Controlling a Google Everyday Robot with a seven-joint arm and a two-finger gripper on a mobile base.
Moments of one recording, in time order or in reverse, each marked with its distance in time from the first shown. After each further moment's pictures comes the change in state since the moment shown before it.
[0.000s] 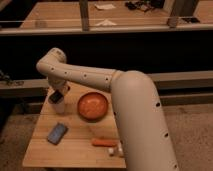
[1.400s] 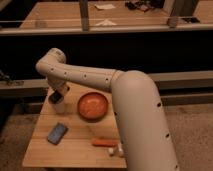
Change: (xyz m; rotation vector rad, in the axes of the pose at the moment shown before) arm -0.003 0.000 -0.002 0.007 -0.002 0.002
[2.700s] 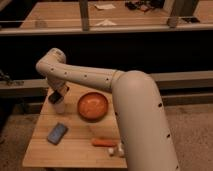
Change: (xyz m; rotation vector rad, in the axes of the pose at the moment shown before) arm -0.003 -0.001 -0.001 0.006 -0.008 0.005
